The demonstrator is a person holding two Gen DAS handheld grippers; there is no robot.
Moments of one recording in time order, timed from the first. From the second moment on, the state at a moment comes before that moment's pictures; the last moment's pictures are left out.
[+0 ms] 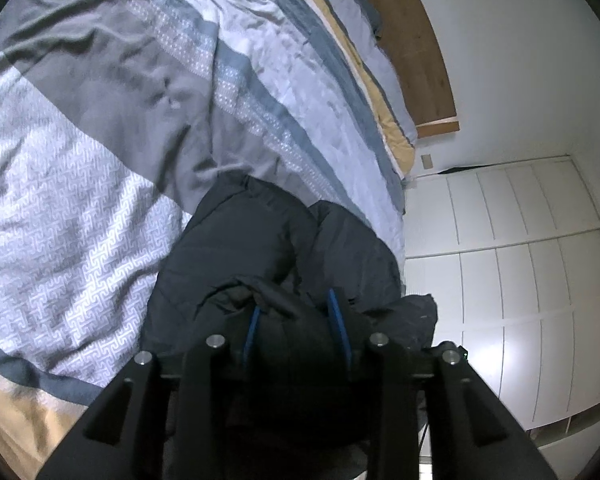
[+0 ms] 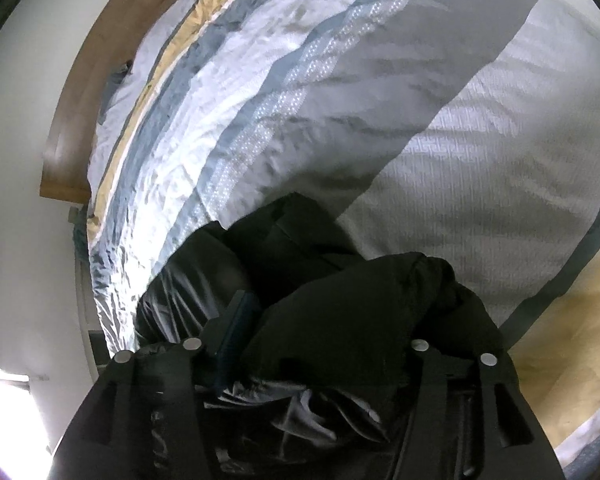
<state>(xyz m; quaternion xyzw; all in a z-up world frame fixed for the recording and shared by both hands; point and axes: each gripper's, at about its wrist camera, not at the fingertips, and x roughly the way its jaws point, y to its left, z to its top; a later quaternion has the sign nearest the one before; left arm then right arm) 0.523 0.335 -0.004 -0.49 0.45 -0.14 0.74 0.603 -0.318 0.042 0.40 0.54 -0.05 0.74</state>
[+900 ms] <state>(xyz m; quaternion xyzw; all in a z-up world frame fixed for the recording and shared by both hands) 0.461 0.360 0.079 -0.41 0.39 -0.02 0.82 0.560 -0.346 0.131 0.34 0.46 -0.08 0.82</state>
